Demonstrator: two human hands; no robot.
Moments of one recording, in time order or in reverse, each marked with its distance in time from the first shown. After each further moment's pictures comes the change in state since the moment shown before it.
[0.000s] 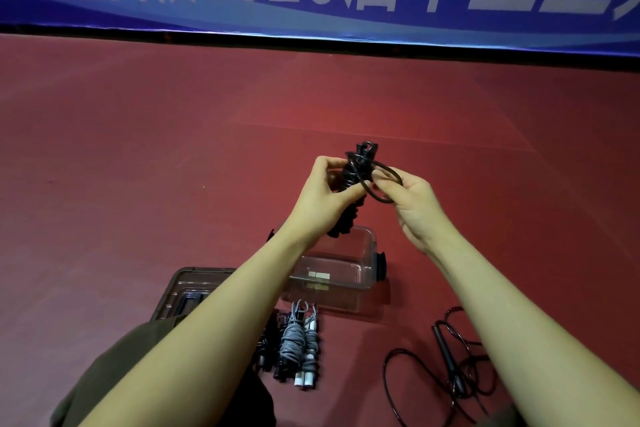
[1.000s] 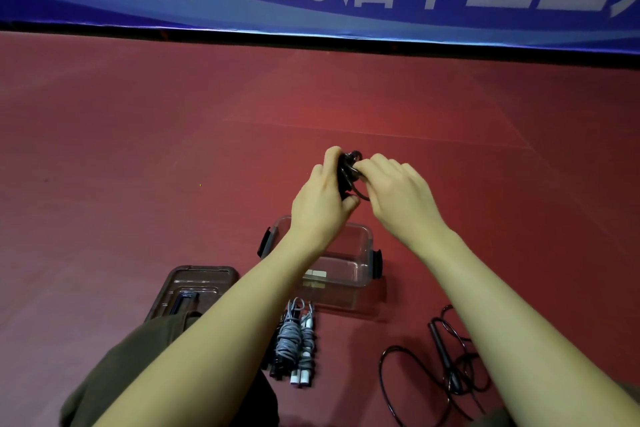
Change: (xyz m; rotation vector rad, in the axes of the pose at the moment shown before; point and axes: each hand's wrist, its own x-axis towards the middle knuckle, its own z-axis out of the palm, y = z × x) left_hand 0.015 -0.026 0.011 0.782 0.191 0.227; right_hand -0.003 -0.006 0.004 -1.344 0.062 -0.762
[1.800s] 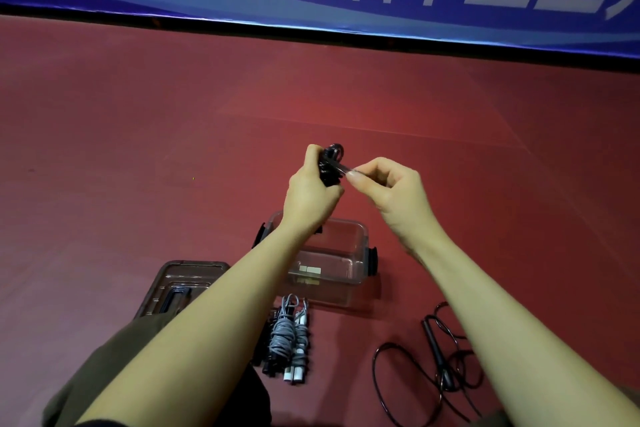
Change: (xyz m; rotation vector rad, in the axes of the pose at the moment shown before) left_hand 0.014 -0.017 0.001 -0.284 -0.012 -0.156; right_hand 0.001 -0.020 -0.013 1.127 -0.045 0.580
